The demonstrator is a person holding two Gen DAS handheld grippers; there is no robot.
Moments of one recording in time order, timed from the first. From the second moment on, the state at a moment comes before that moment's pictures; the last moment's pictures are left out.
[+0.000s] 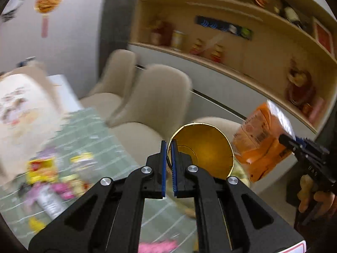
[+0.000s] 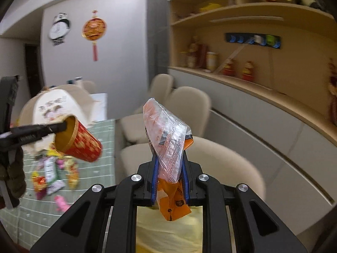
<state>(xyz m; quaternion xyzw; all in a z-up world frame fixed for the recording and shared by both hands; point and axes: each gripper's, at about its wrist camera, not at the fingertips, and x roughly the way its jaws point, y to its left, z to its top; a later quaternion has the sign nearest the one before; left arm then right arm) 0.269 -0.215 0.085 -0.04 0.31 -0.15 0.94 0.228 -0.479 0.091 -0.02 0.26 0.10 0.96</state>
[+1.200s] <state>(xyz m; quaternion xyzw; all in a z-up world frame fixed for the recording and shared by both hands) 0.310 -0.236 0.004 -0.04 0.39 -0.14 0.91 0.303 -0.465 -0.055 0.11 0.42 0.12 0.89</state>
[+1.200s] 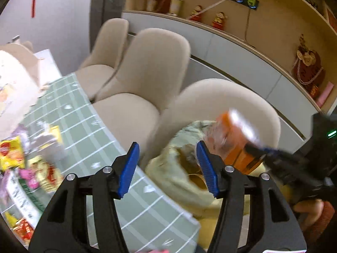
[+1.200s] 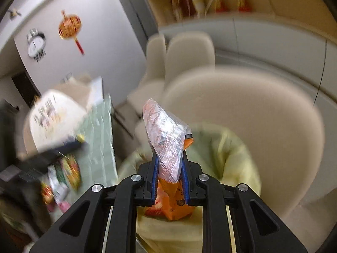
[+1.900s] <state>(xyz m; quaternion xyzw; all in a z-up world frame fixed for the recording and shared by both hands) 0.192 -0.061 -0.026 -0.09 0.42 0.04 0.90 0.270 -0.457 -0.028 0.05 0.39 0.06 0.92</state>
